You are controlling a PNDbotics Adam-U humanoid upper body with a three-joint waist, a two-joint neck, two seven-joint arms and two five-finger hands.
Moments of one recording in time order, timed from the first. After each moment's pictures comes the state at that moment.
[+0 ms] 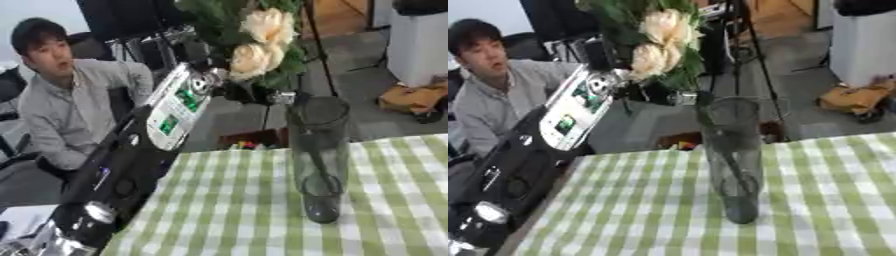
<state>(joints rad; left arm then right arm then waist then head) -1.35 0.47 -0.25 -1.19 -0.53 0.34 -0.79 -0.57 -0.37 -0.19 -1.98 -0.21 -0.31 -0.41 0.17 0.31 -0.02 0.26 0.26</state>
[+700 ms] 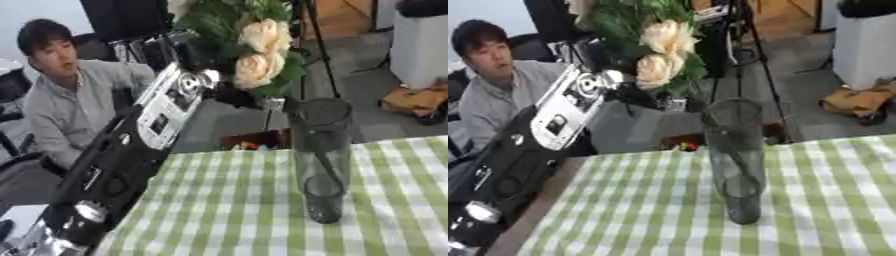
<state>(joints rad) -1.33 0.49 -0.25 -1.19 -0.51 0.33 -0.87 -0.56 -0.37 -0.19 -1.98 -0.21 -0.31 -0.42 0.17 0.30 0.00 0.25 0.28</state>
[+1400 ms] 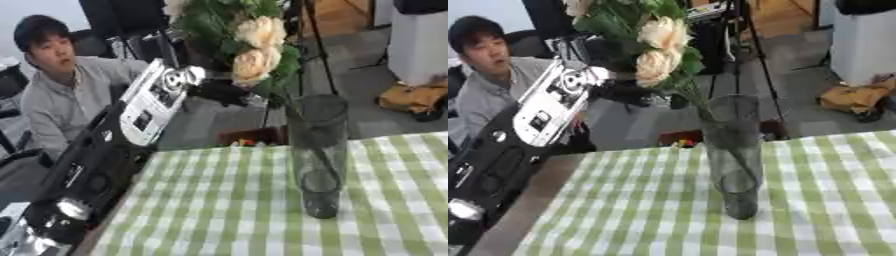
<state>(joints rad) -1.31 0.52 -0.26 -1.21 -0.49 0.33 -0.88 -0.56 -0.37 -0.19 -1.98 -0.20 -0.31 -0.43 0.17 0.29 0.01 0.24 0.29</state>
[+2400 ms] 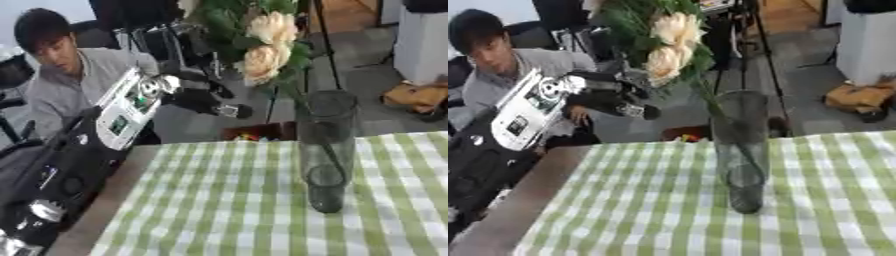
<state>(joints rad) -1.19 0.62 -0.29 -1.24 -0.44 0.32 -0.89 -0.56 -0.37 -0.19 -1.98 -0.19 -0.32 -0.44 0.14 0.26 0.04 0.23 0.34</state>
